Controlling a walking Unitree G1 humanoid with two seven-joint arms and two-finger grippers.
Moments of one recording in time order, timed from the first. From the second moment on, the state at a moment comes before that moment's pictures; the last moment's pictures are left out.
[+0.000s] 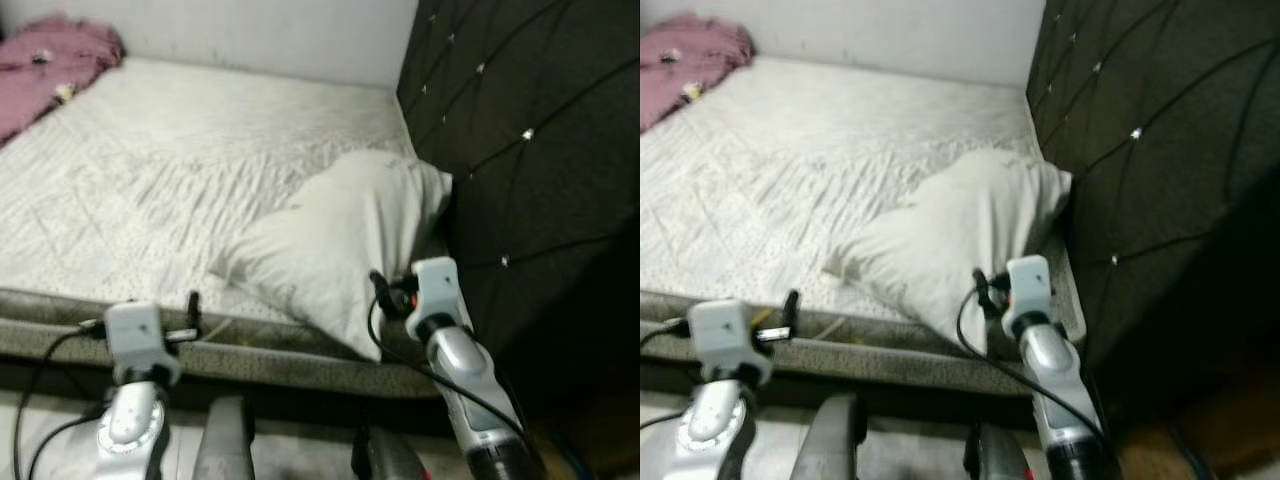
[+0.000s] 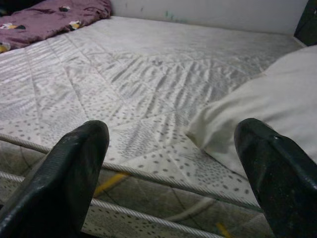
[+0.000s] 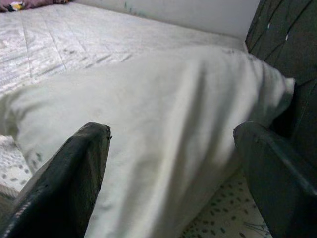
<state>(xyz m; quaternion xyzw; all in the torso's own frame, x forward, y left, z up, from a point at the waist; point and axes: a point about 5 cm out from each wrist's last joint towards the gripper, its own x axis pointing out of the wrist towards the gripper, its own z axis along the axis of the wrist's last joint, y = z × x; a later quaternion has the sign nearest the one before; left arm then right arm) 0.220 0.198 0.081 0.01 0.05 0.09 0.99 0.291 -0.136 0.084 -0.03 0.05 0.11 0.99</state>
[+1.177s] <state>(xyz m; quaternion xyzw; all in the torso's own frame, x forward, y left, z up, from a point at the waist) 0.236 0.197 0.102 0.00 0.01 0.08 1.00 0.301 -0.125 0.095 -0.02 0.05 0.13 0.99</state>
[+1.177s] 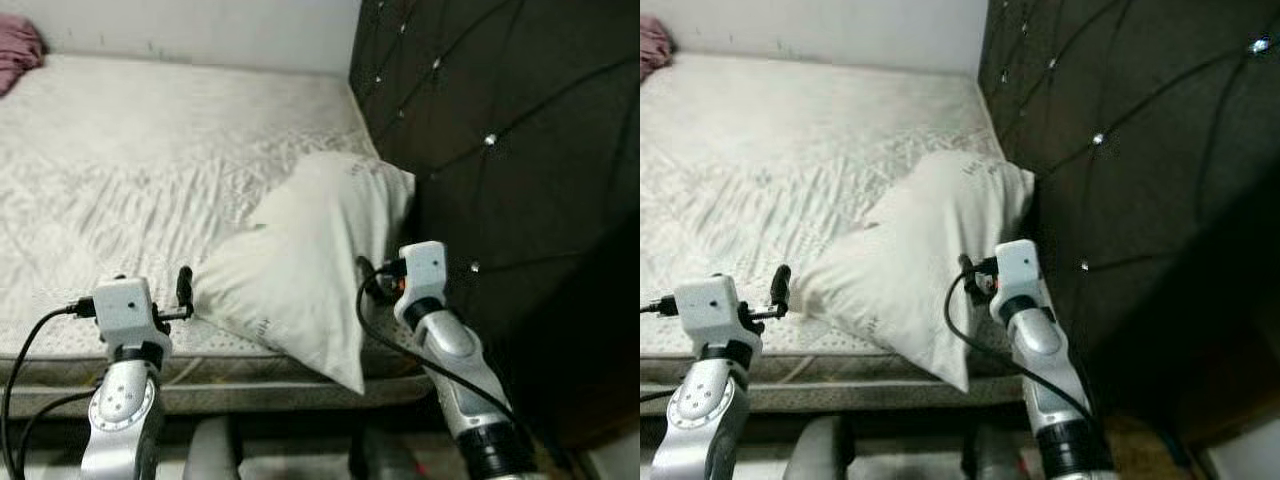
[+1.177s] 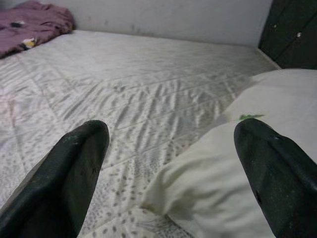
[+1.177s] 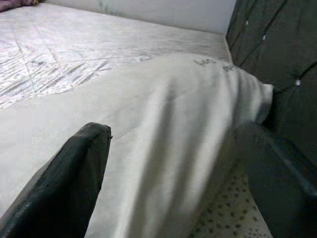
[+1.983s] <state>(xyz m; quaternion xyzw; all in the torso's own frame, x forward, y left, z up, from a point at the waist) 0.236 0.193 0.098 0.00 0.03 0.08 1.00 0.298 -0.123 0.084 -0.02 0.09 0.16 0.98</state>
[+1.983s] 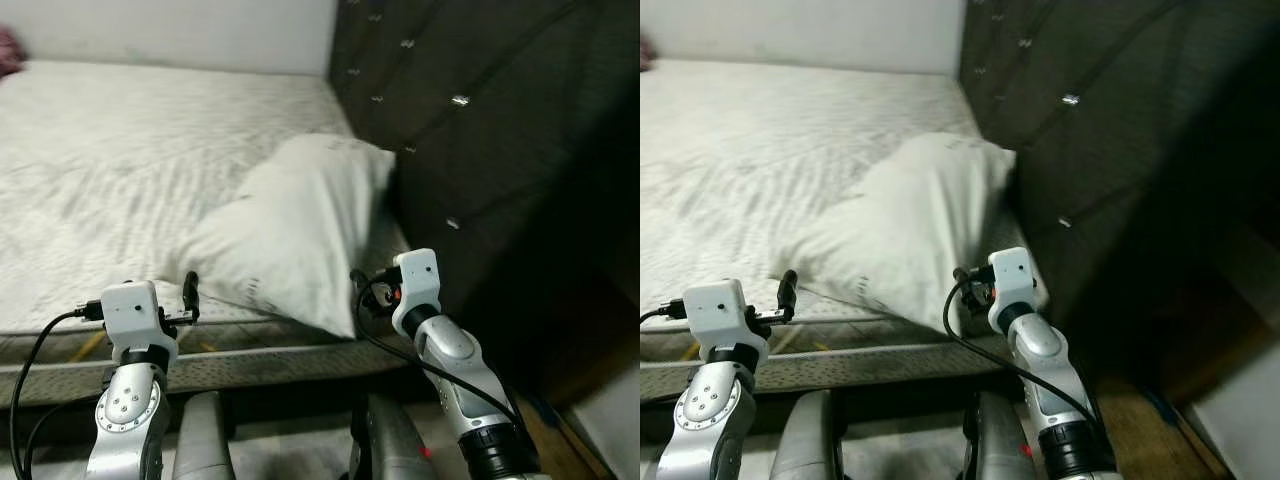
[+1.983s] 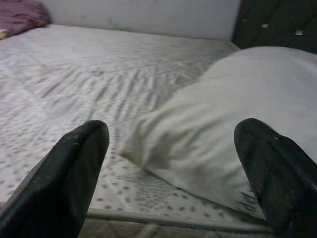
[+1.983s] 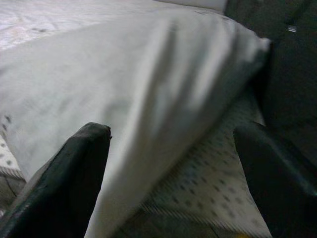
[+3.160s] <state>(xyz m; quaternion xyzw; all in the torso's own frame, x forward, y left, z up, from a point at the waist) 0.243 0.192 0.101 0.00 0.03 0.07 1.00 0.300 -0.121 0.086 -0.01 0.09 0.17 0.98</state>
